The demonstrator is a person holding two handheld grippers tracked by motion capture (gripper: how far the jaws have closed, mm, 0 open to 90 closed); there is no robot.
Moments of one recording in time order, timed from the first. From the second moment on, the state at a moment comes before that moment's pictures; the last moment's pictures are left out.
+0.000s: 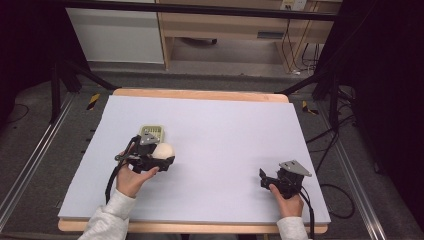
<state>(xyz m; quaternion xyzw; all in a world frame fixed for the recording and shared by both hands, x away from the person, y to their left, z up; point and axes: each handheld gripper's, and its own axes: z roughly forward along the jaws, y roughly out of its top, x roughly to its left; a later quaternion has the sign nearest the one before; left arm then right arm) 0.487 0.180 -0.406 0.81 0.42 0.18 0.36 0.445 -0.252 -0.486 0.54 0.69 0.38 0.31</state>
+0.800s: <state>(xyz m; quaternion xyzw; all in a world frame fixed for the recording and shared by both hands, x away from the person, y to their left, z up) 0.514 0.198 -0.400 0.79 0.45 0.19 0.37 0.445 -0.252 -0.486 0.54 0.69 0.38 0.31</state>
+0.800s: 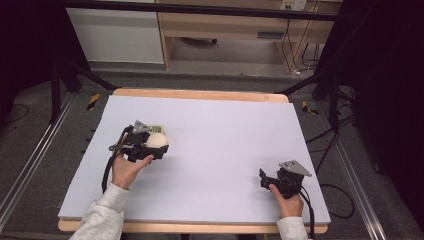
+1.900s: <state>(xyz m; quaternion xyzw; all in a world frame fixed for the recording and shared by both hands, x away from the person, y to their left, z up) 0.556 0.226 -0.413 0.77 0.49 0.20 0.34 0.445 -0.251 -0.486 0.54 0.69 0.37 0.31</state>
